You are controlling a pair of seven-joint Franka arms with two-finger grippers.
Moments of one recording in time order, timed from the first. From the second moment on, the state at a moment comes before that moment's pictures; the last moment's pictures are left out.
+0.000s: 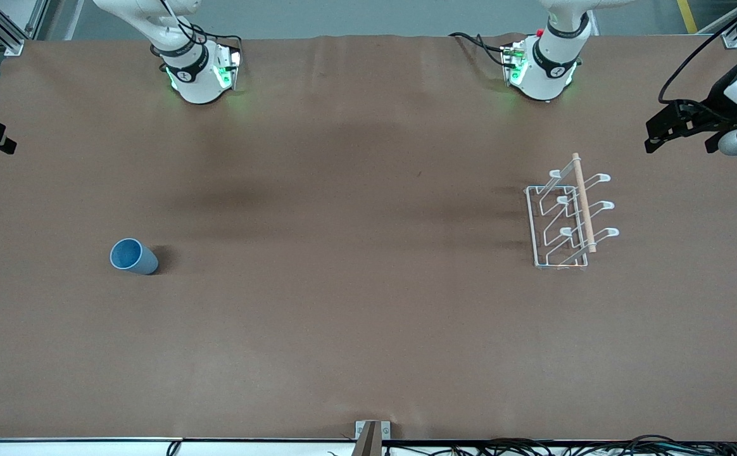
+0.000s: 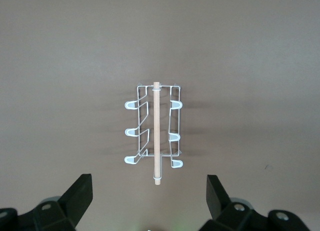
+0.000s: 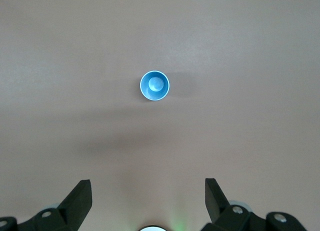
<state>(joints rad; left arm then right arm) 0.09 -0.07 -0.18 -1.58 0.00 1.52 -0.06 -0.06 -0.03 -0.10 -1.52 0.01 1.43 -0.07</state>
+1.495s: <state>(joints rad) 0.09 -0.06 -0.19 -1.56 0.00 1.49 0.01 -0.08 0.30 -0.11 -1.96 0.01 2.28 -0.17</state>
